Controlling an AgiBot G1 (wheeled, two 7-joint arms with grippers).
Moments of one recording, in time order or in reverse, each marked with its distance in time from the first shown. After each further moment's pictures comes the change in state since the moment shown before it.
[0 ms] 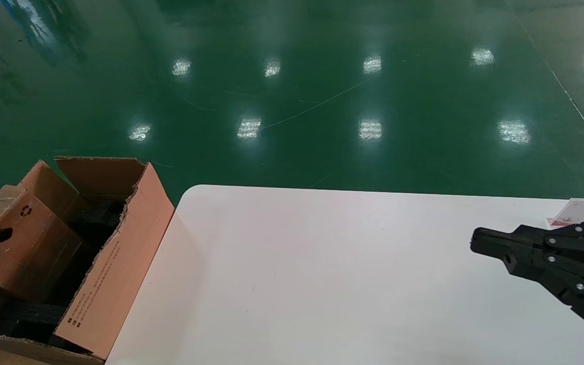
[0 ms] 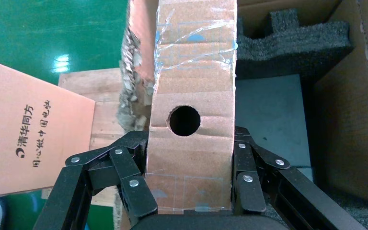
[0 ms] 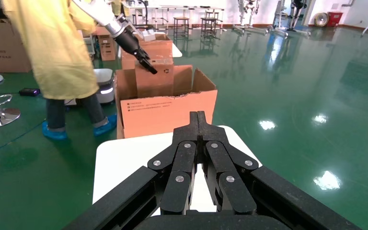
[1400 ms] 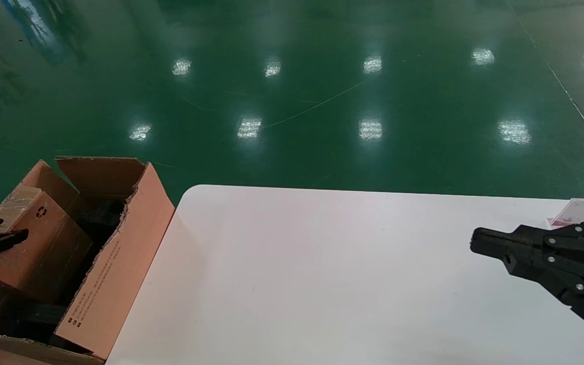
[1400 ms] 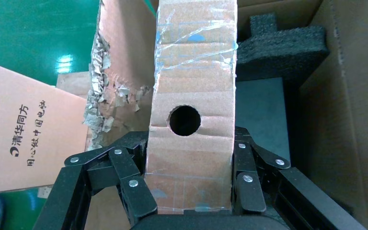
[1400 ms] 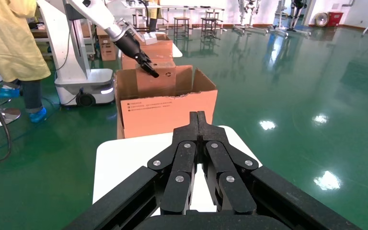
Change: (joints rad) left arm -0.367 0.153 0.131 0.587 -0.115 -0.155 0.432; right arm 0.000 0.000 0.000 0.000 0.000 0.000 0.000
